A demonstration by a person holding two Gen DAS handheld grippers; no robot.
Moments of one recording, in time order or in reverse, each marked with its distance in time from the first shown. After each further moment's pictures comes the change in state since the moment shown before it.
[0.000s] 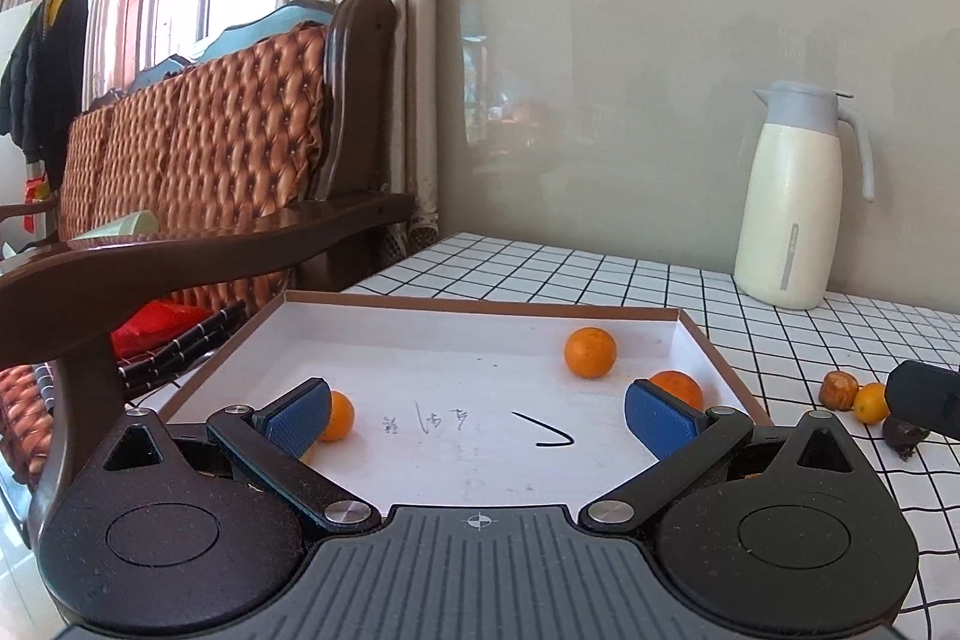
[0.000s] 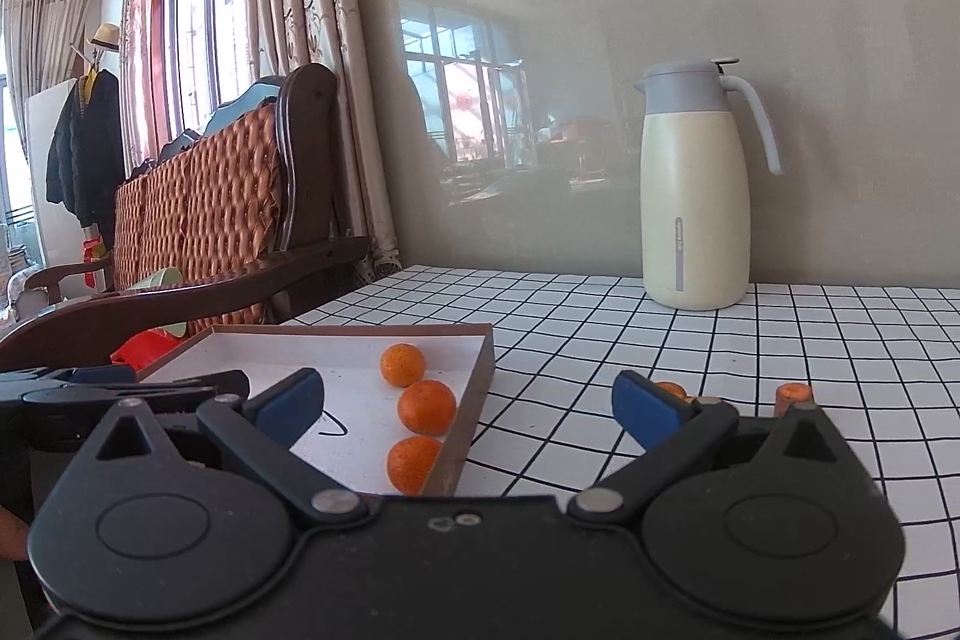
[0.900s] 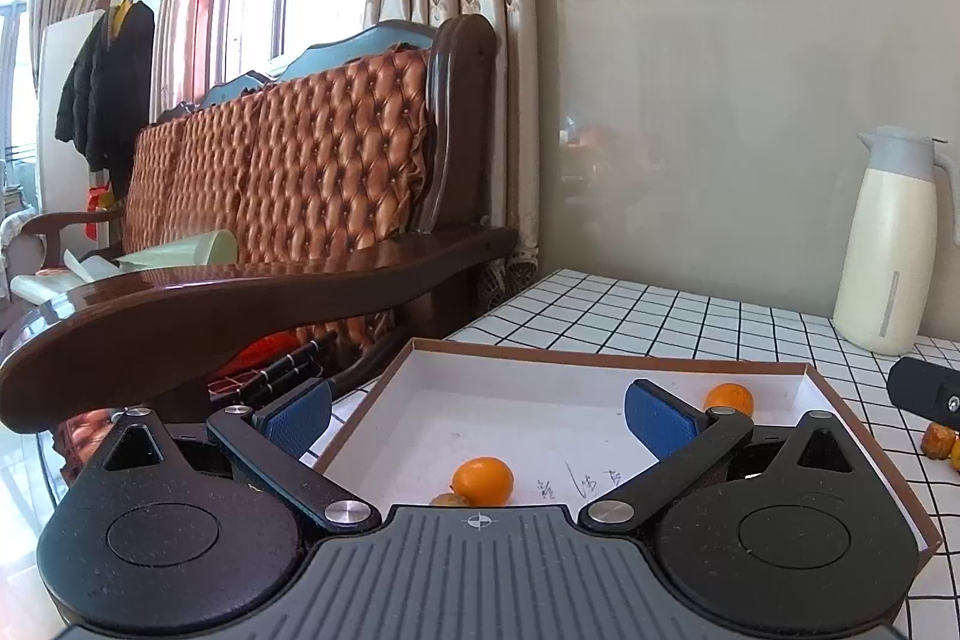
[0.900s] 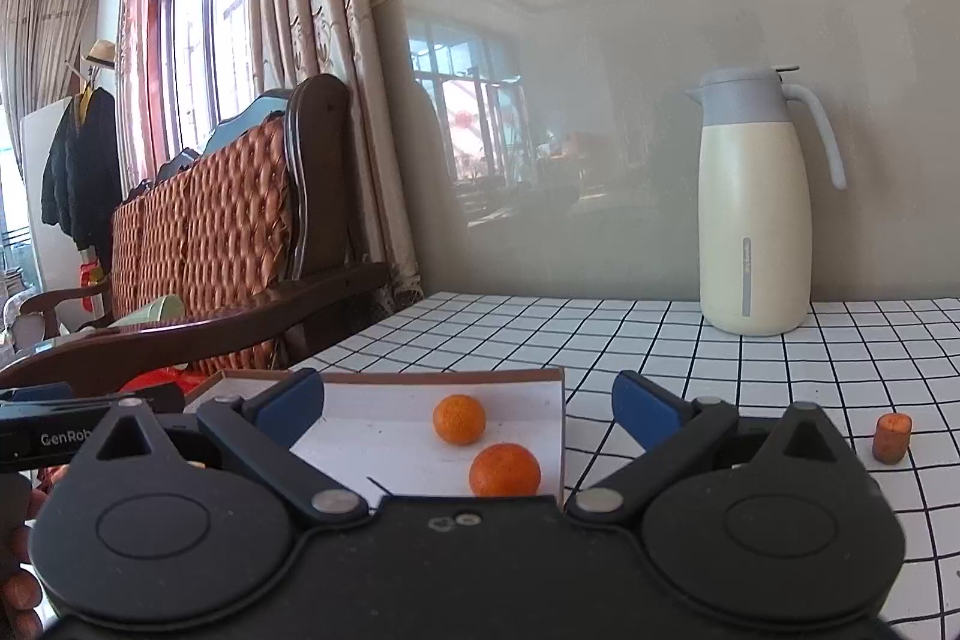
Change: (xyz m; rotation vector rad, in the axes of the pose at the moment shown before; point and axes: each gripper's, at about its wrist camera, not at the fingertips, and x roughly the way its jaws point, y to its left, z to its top) left arm 0.015 0.067 0.021 -0.038 -0.044 0.141; right arm 0.055 0.048 0.012 0.018 -0.028 0.013
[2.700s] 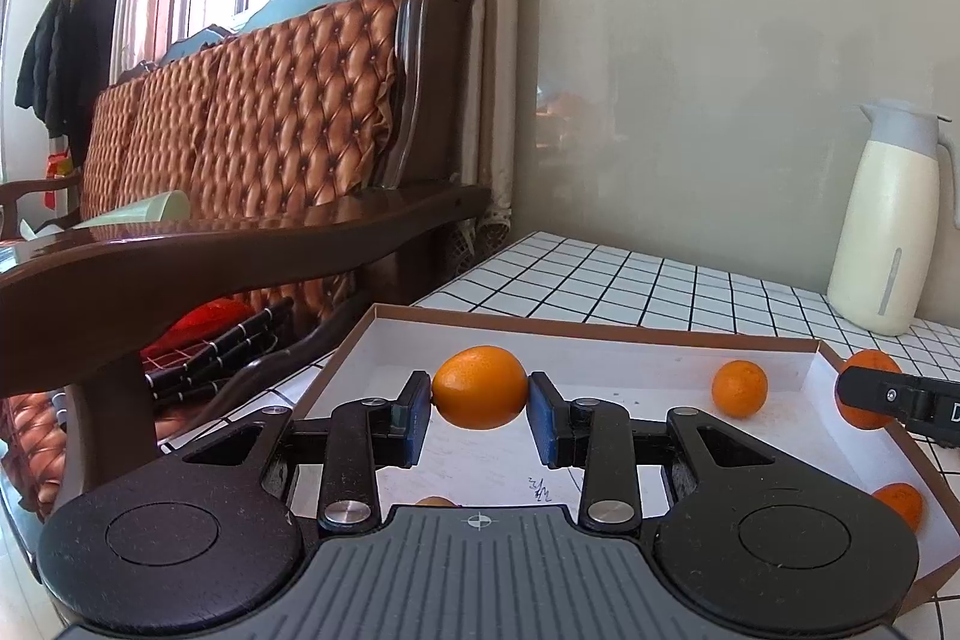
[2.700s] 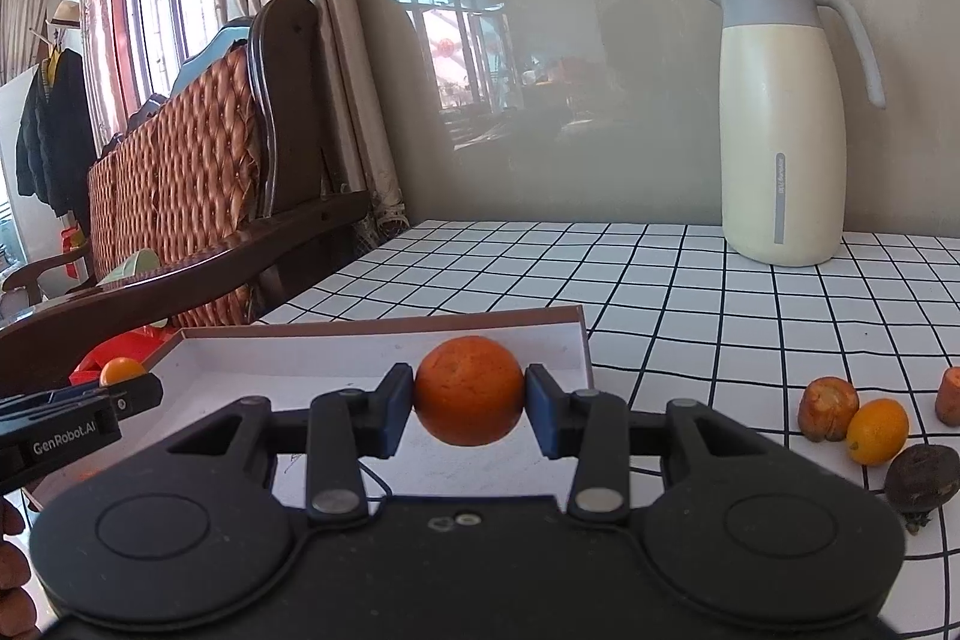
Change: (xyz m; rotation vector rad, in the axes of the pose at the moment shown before) left arm 0.054 0.004 -0.008 -0.014 0.069 -0.080; right arm 0.065 -0.001 -0.007 0.049 0.145 -0.032
